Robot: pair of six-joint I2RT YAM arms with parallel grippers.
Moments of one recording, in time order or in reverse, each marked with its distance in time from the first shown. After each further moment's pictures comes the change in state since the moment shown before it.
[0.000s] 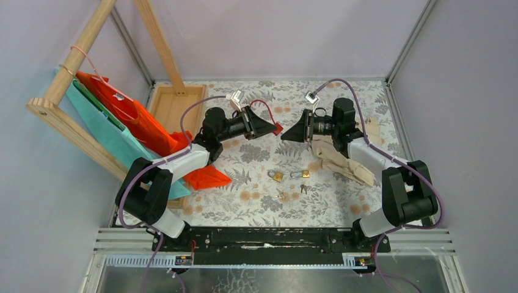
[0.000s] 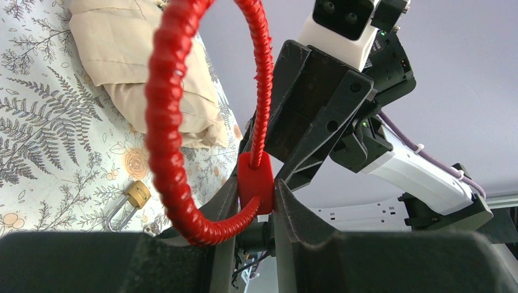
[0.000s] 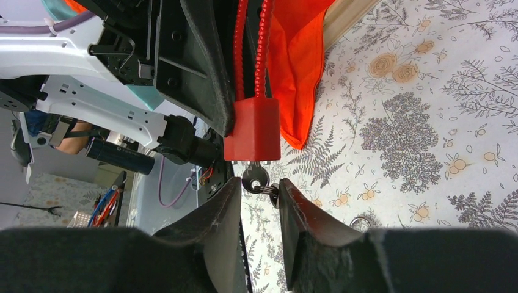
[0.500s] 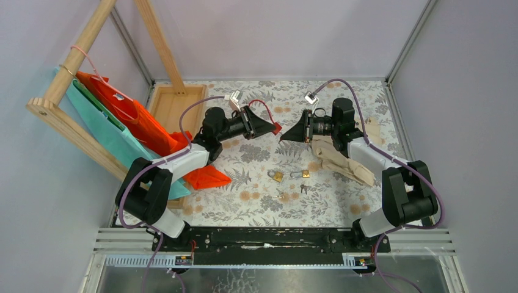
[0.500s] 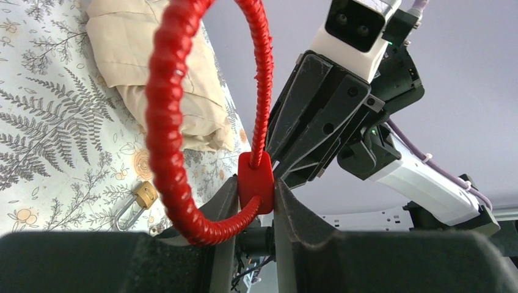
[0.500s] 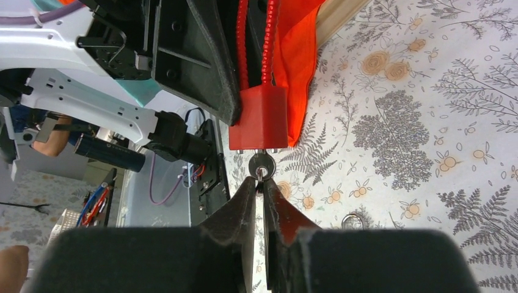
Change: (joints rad) left arm 0.003 0.000 0.000 -0.016 -0.018 0.001; right arm 0.003 -0.001 0.003 -0.023 0.008 -0.038
